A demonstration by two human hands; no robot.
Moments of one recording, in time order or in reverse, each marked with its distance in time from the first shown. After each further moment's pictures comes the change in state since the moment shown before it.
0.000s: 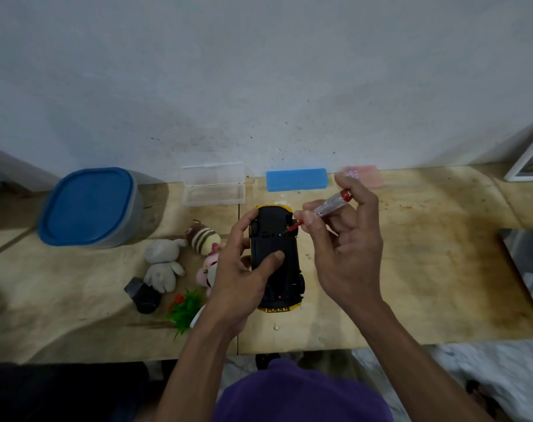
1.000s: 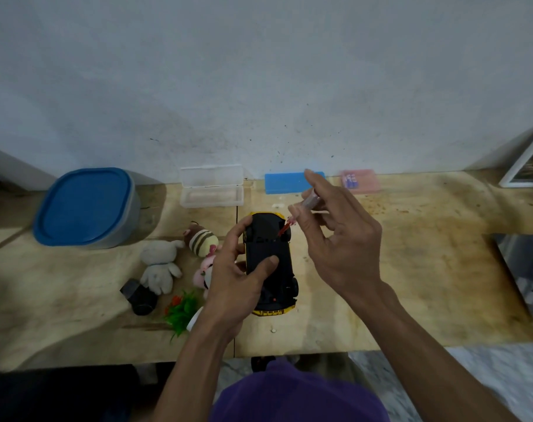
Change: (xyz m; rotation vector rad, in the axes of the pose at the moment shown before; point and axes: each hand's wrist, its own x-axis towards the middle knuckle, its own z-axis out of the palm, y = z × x) left_hand 0.001 -0.004 -0.004 0.010 0.062 -0.012; right_hand 0.023 -0.002 0.000 -0.419 -0.027 -0.420
